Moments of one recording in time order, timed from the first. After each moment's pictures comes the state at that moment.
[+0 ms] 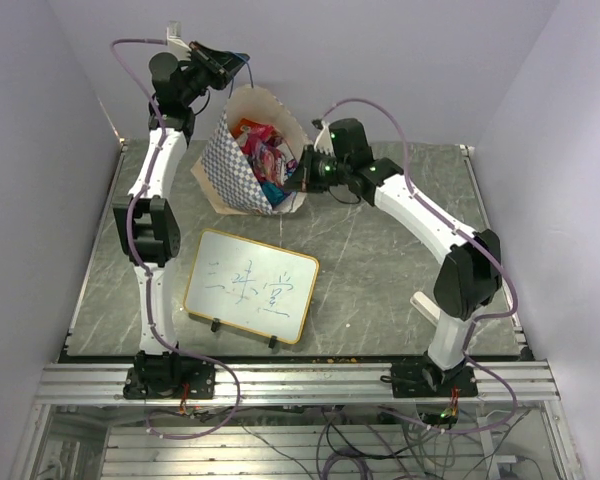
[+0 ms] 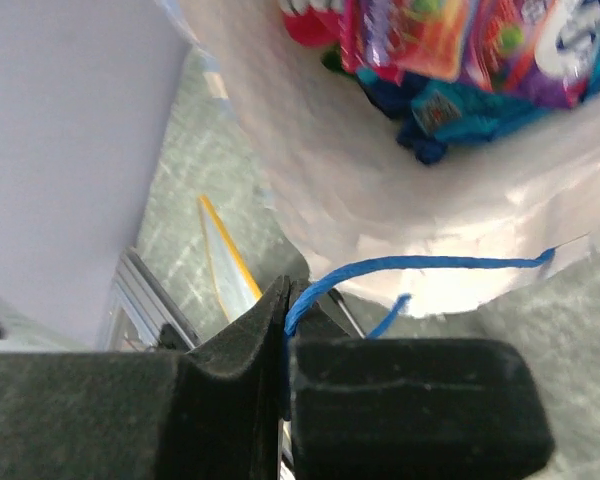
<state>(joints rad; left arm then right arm) -0.08 2.36 2.39 0.28 0.60 -1.27 0.56 1.86 1.75 -0.40 -0.41 0.58</state>
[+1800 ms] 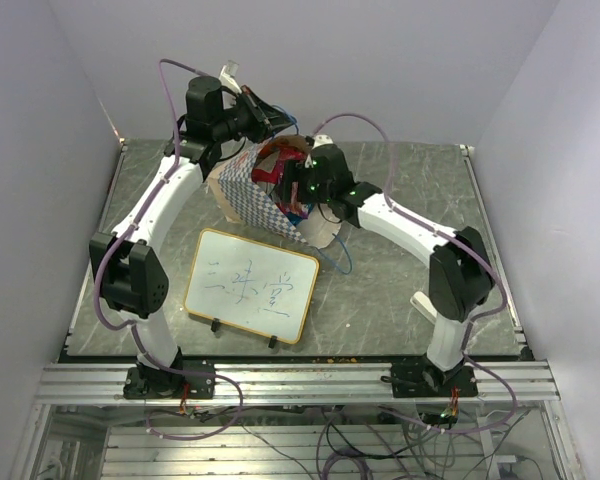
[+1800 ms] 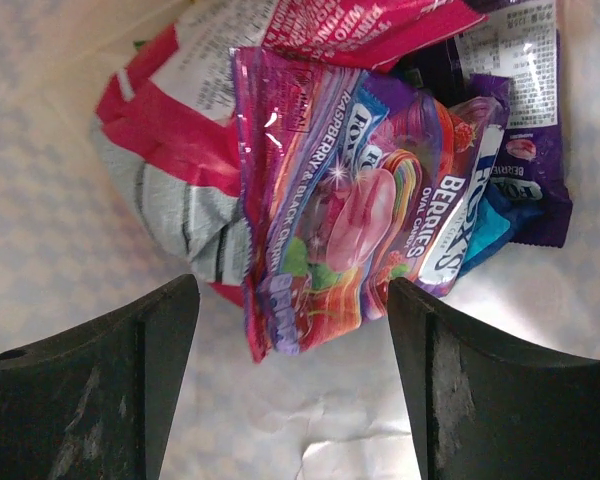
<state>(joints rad) -0.33 1.79 1.75 -0.10 0.57 -1.07 0.65 1.83 1.48 -0.14 0.04 0.43</state>
